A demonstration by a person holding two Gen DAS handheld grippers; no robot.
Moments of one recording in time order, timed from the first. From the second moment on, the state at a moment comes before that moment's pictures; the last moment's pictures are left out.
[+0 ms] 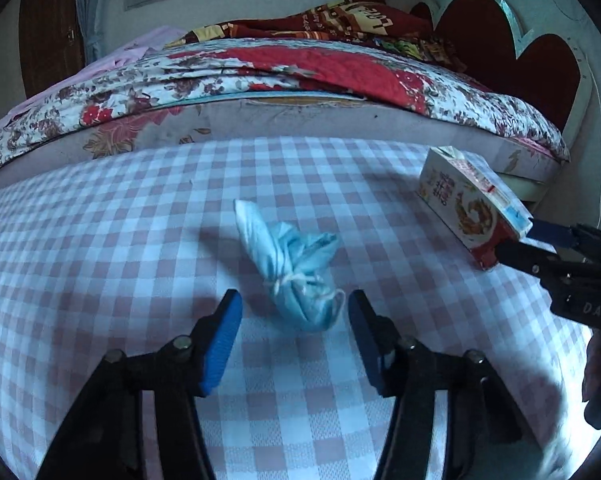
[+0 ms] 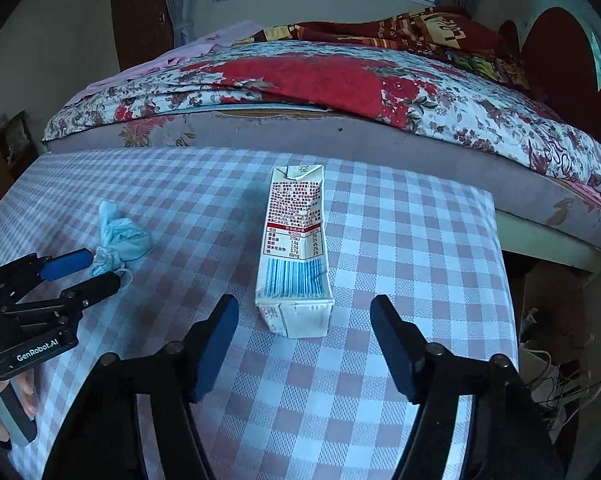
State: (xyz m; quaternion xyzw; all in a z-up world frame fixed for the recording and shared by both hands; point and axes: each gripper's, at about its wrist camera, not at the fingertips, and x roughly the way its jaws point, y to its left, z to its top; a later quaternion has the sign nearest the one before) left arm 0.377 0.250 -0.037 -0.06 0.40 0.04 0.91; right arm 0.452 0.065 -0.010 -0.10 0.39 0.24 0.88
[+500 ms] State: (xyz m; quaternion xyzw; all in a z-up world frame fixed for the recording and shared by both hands) left arm 0.398 0.250 -0.043 -0.04 0.42 0.03 0.90; right arm 0.467 0.080 -0.018 -0.08 0.41 0.24 0.88
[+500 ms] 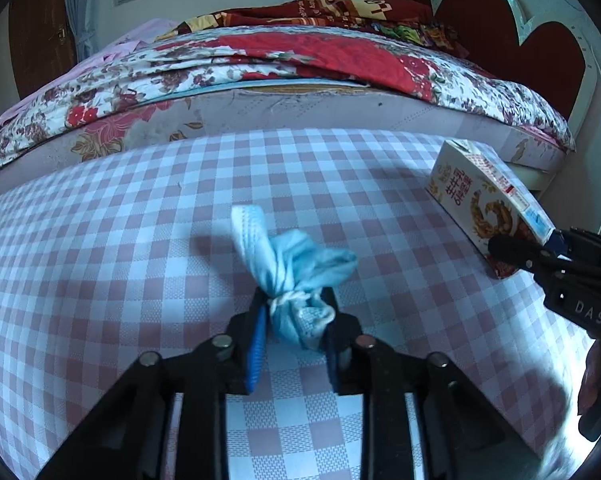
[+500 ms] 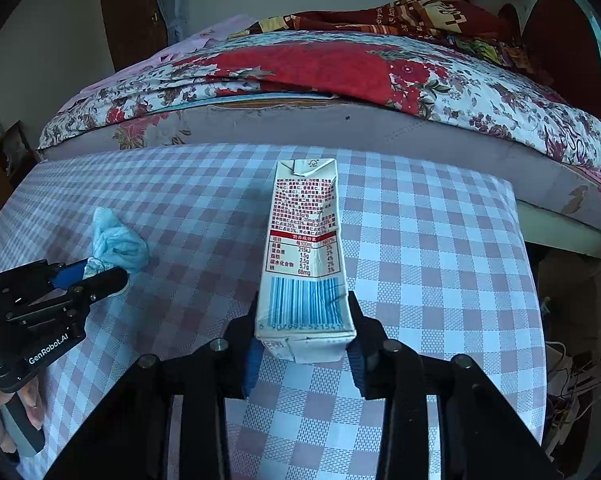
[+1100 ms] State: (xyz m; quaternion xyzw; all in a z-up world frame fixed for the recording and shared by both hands) left arm 0.316 0.239 -0.006 -0.02 0.39 0.03 0.92; right arm 0.380 0.060 0.015 -0.08 0.38 0.26 0.88
